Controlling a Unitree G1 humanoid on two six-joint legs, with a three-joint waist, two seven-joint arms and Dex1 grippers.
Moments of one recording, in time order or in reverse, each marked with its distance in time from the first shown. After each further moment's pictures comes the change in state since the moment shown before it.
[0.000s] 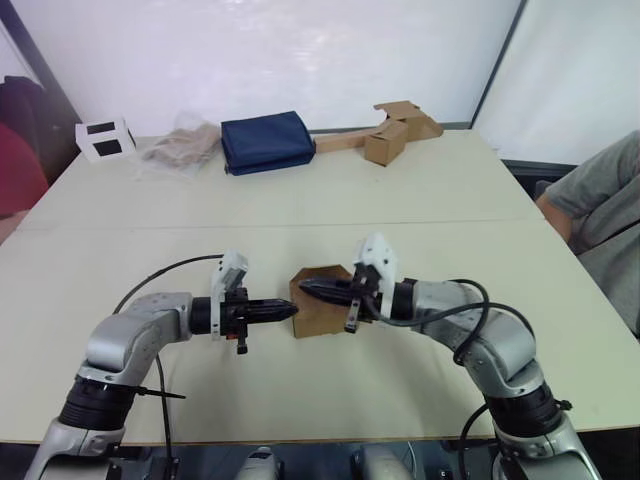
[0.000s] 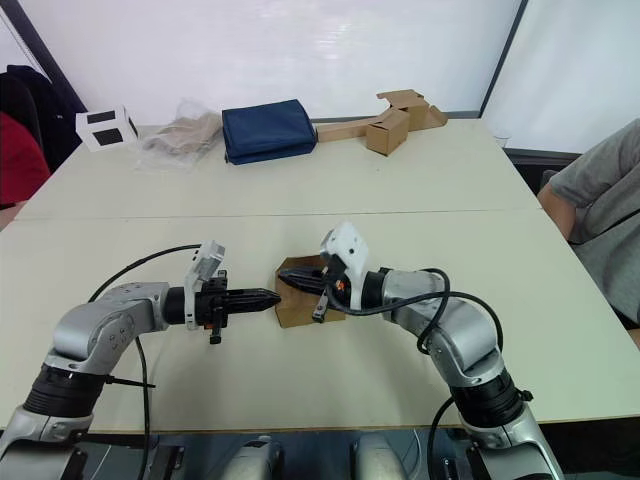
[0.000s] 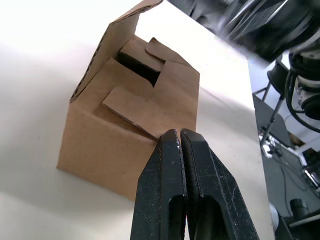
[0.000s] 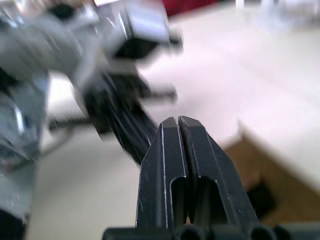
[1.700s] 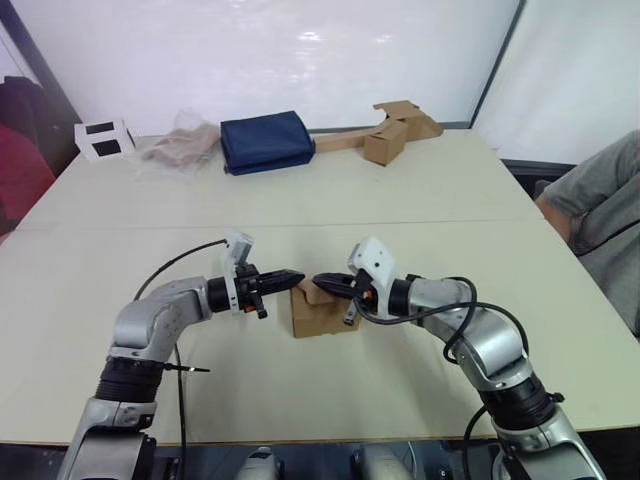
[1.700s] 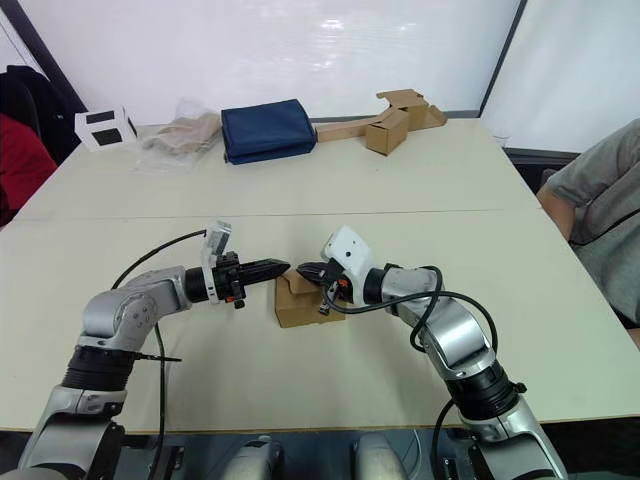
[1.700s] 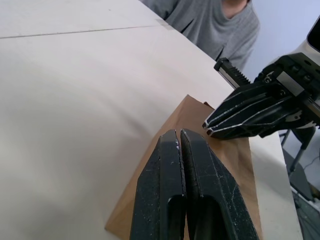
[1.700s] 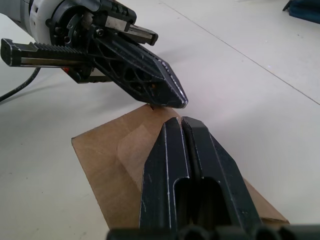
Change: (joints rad) left arm -0.119 -0.149 0.044 0.177 -0.001 -0.022 0.134; right arm 0.019 -0.030 0.114 0.127 -0.281 -0.120 -0.015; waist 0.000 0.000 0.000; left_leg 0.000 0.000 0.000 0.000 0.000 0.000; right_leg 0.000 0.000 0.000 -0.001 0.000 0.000
